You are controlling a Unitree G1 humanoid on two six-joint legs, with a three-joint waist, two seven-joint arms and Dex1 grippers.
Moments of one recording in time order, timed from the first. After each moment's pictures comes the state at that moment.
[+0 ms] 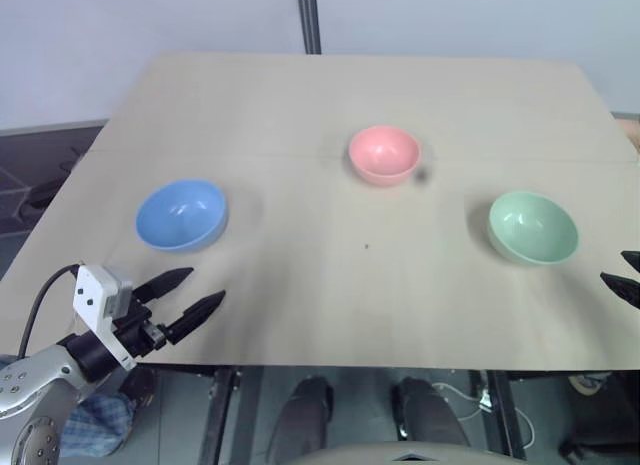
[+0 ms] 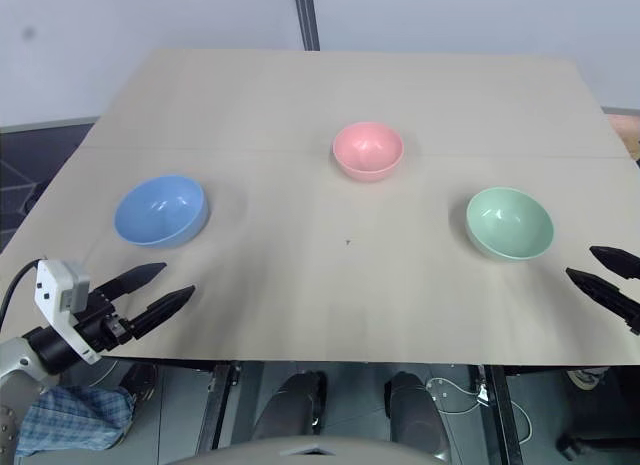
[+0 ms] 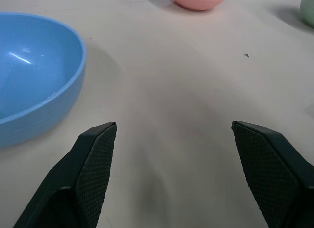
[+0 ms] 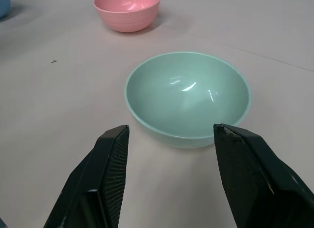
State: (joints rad) left arm 0.41 0.65 0.60 -0.44 -0.65 0.43 -0.91; right arm 0.33 -0.84 -0.78 -0.14 0.67 0.36 1.17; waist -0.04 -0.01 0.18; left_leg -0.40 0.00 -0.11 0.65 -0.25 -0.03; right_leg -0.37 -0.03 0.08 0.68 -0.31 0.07
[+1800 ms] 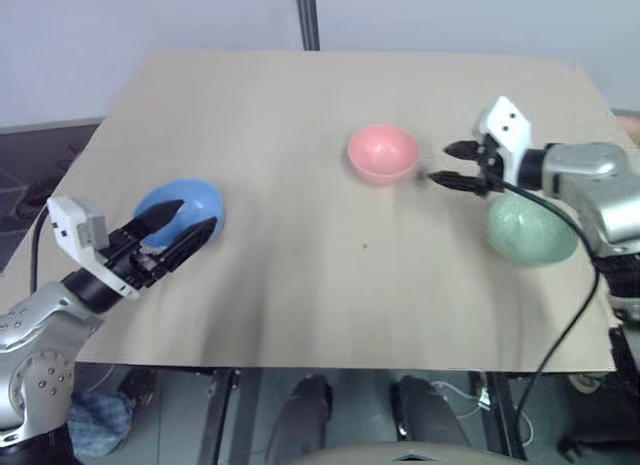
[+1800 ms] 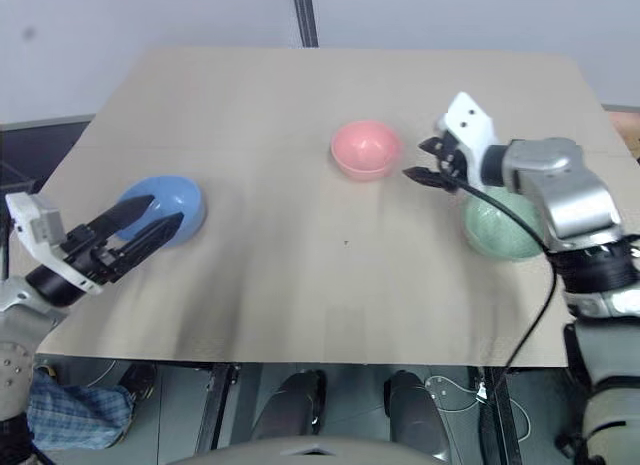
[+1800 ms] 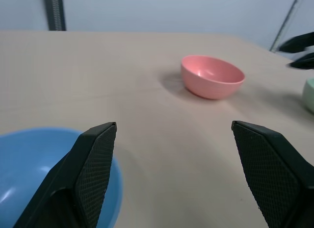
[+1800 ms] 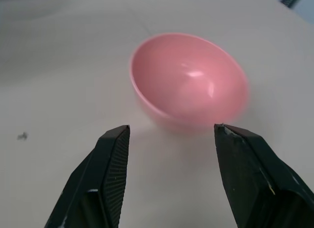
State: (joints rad) left arm 0.06 0.69 0.57 -0.33 -0.81 0.50 -0.79; right arm -0.88 -0.67 0.26 0.14 0.21 0.56 0.89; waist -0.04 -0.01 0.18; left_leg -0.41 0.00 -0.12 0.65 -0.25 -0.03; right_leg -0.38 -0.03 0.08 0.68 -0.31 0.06
